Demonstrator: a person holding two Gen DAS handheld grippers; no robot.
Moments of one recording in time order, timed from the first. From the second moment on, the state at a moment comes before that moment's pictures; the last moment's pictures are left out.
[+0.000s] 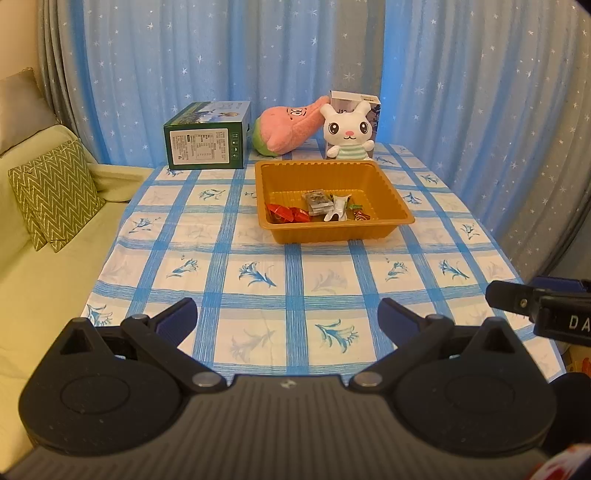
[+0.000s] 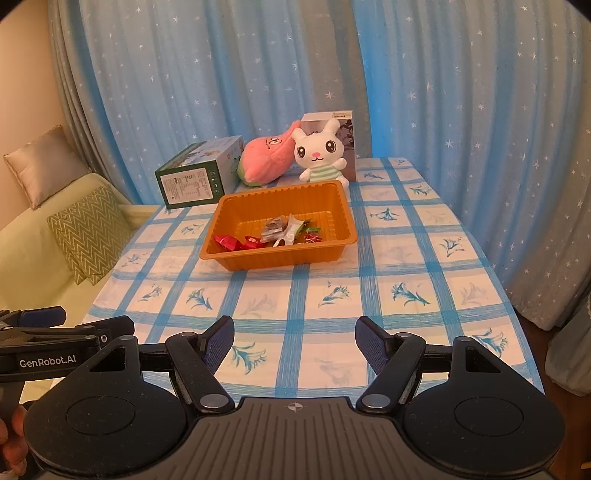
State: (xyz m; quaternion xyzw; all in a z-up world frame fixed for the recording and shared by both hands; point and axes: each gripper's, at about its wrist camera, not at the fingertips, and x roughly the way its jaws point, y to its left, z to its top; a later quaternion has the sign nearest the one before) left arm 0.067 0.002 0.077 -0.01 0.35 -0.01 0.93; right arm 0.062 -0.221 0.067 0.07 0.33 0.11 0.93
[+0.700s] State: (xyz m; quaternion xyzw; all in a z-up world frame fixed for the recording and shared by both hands) left arm 0.066 0.002 0.077 -0.01 0.35 -0.01 0.94; right arm 0.063 -0.219 0.068 0.07 0.33 0.11 0.93
